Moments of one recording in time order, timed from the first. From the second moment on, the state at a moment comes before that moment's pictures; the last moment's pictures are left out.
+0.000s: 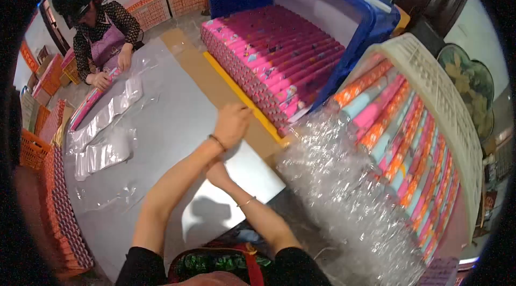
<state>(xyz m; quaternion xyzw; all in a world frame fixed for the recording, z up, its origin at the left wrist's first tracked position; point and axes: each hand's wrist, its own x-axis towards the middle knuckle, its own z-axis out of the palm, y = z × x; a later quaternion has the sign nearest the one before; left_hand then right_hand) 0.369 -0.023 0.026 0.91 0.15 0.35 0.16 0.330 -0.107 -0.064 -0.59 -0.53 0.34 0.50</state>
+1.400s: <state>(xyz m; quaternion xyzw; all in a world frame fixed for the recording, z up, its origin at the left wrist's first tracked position) 0.503 -0.040 0.050 0.93 0.31 0.08 0.16 0.334 -0.112 -0.112 -0.50 -0.52 0.26 0.65</state>
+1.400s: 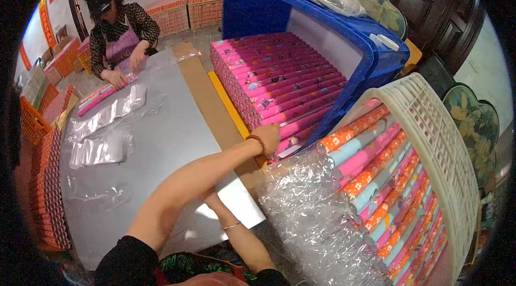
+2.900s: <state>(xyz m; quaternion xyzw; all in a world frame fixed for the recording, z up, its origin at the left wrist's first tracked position) -0.113 -0.200 -0.021 0.77 0.56 0.23 -0.19 0.147 -0.104 0.018 -0.22 -0.93 0.29 0.05</state>
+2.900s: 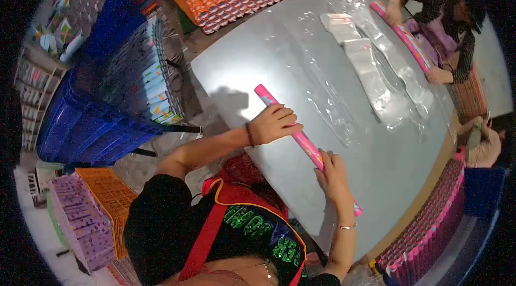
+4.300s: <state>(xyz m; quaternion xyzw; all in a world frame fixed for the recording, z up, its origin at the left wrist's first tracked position) -0.148 -0.226 -0.019 0.70 0.62 0.33 -0.13 0.134 -0.088 -0.025 -0.21 -0.95 0.08 0.22</state>
